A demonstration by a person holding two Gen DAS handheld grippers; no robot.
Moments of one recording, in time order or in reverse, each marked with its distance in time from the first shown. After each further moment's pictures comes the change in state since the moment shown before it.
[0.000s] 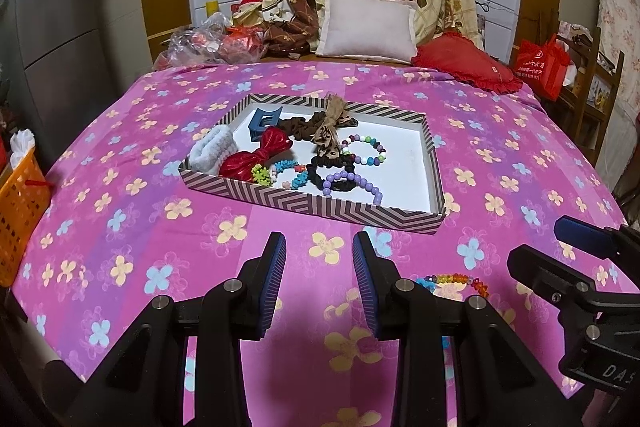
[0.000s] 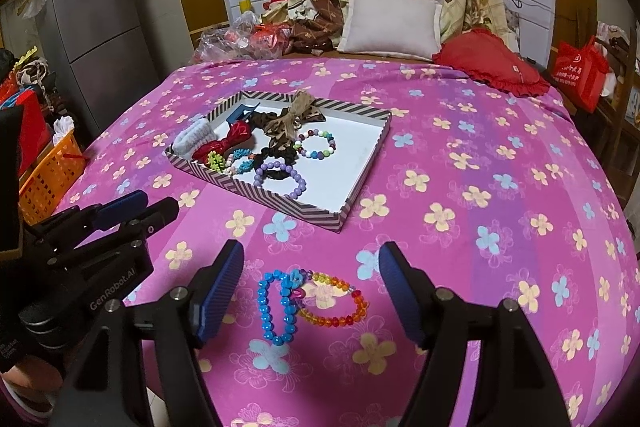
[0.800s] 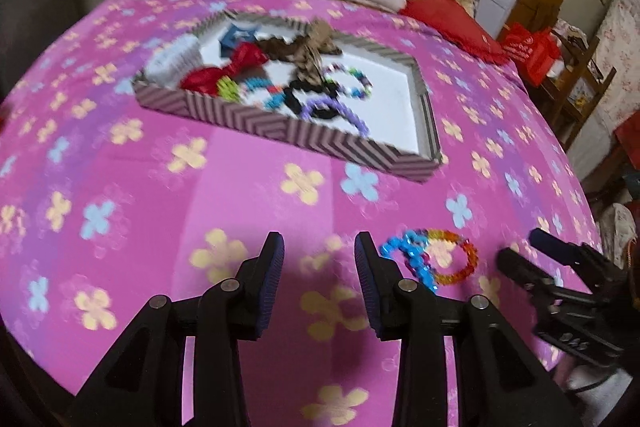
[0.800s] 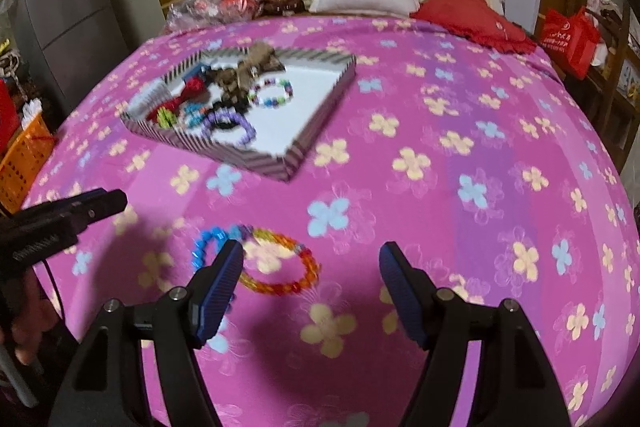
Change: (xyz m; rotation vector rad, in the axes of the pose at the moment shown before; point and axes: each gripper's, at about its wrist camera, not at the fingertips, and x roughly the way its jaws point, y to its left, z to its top) left arm 0.051 0.017 -0.020 -0.097 0.244 -0.191; right arm 0.047 -0.043 -0.036 0.029 0.138 -0.062
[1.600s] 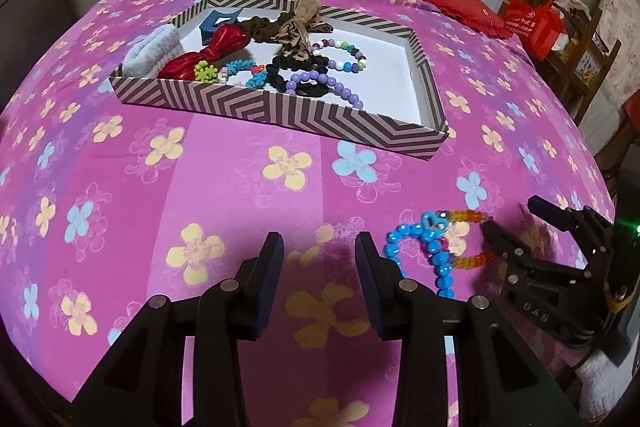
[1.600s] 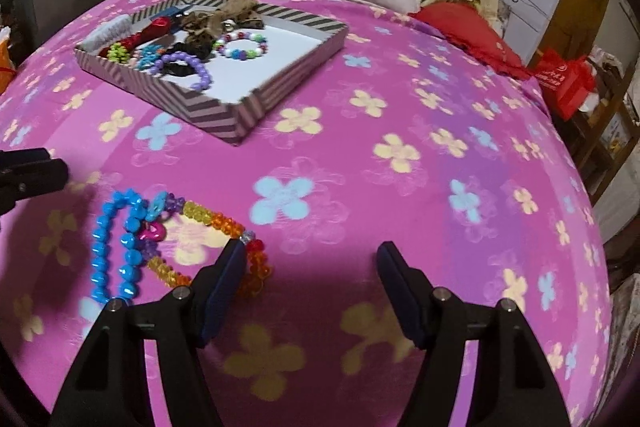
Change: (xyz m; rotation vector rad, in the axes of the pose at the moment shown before) left arm 0.023 -0.018 -0.005 0.061 0.031 0.050; right arm 0.048 -0.006 -0.004 -0.144 0.030 -0.190
